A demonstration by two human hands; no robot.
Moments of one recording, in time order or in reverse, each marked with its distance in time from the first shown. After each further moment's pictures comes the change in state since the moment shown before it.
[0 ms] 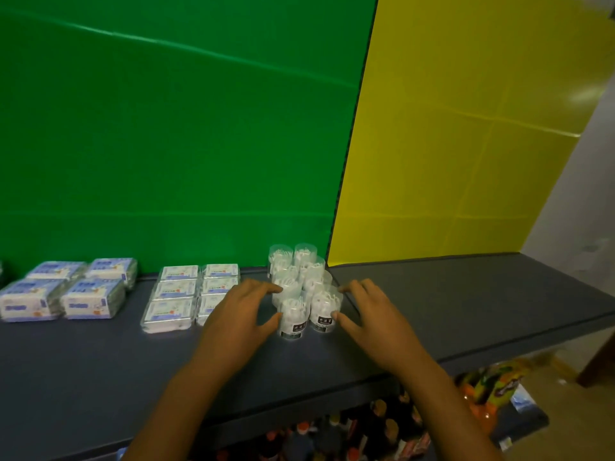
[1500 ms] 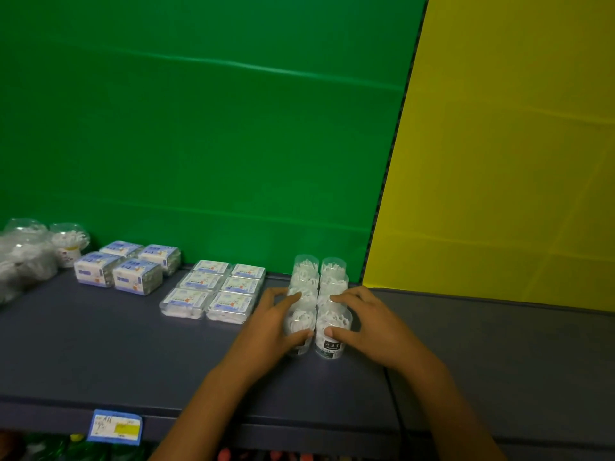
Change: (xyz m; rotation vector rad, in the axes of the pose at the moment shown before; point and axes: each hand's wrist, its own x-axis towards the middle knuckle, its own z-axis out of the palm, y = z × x) left_hand 0.023 0.036 0.067 -0.013 0.007 -0.310; right_hand 0.079 0.071 0.033 0.247 -0.229 -0.328
